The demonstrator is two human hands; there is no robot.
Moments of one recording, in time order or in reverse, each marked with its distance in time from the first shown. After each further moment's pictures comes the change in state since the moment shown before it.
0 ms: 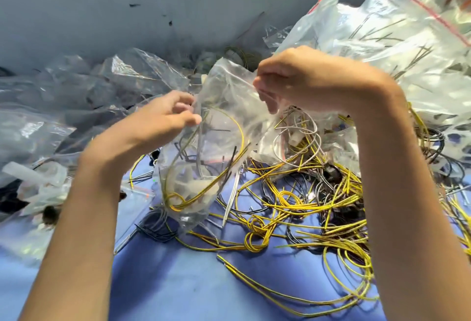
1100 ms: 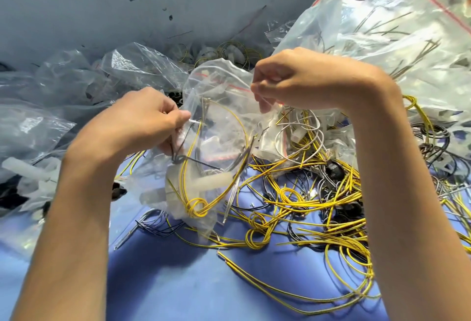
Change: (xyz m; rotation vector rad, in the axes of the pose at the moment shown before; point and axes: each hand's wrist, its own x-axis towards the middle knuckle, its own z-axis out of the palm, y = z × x) left_hand -0.016 0.005 -0.011 0.451 0.086 -0.071; right_hand 0.006 0.001 0.006 0.050 -0.061 0.018
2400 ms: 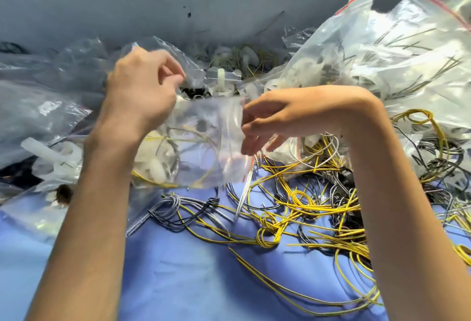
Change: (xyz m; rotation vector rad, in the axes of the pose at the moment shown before) left_hand 0.012 -0.020 -0.009 -0.024 0.550 0.112; right_hand 0.006 -0.028 0.027 0.327 -0.468 -0.016
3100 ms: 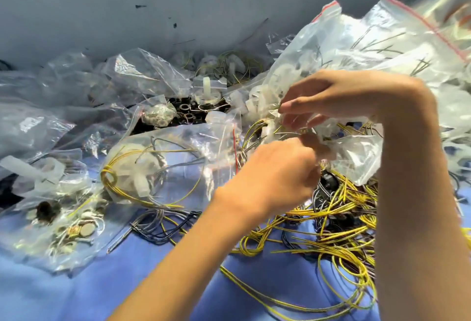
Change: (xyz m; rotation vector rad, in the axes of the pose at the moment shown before) left_hand -0.074 0.117 0.084 -0.235 -0.539 0.629; right_hand -0.042 0.047 -0.041 0.055 0.321 0.173
